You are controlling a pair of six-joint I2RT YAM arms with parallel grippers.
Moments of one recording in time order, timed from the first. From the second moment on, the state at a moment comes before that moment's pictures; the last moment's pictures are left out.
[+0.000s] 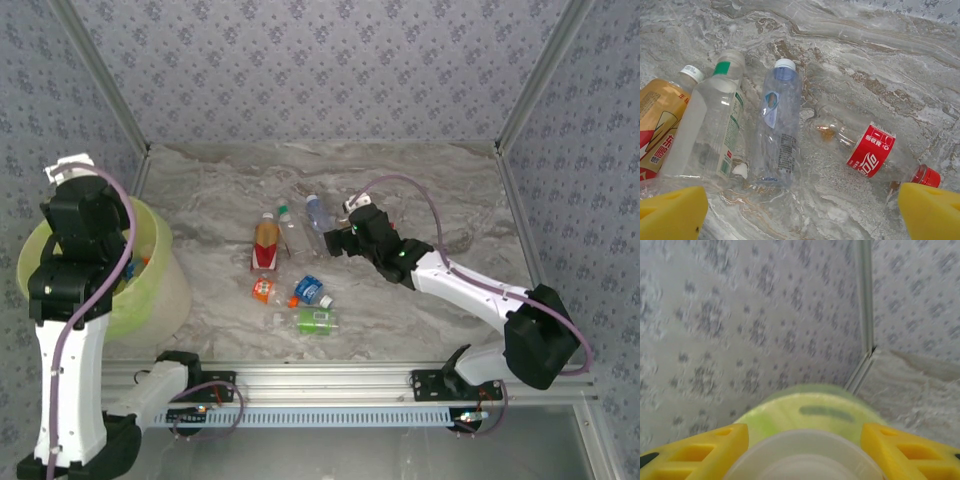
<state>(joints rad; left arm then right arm) -0.13 0.91 1.54 -1.03 -0.77 -0.05 0.76 1.37 0.93 -0.19 0.31 0.22</state>
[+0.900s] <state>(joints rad) 0.00 1.02 1.57 -1.16 -0.33 -0.34 0.72 1.37 0.91 -0.23 0.22 0.17</state>
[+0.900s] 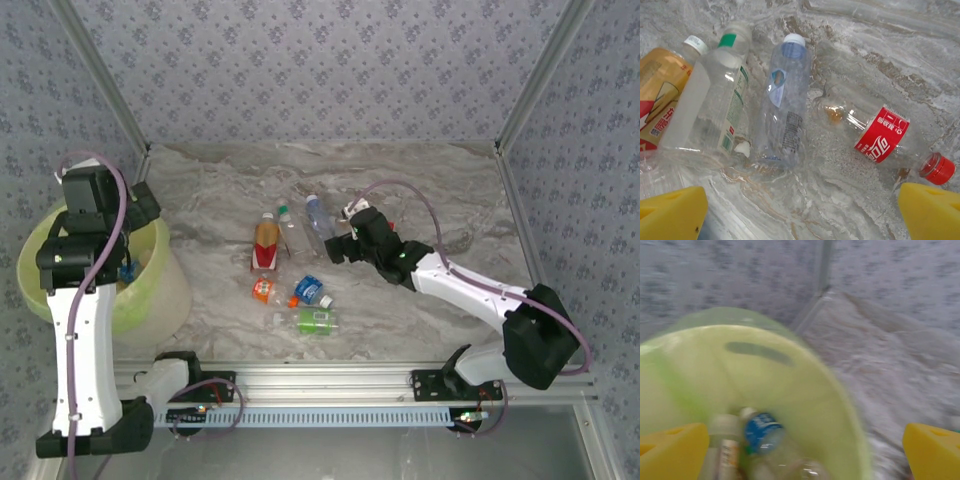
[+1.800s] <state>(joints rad) -0.47 1.14 1.25 -0.59 0.41 -0.52 0.30 2.06 1.60 -0.85 -0.11 -0.64</state>
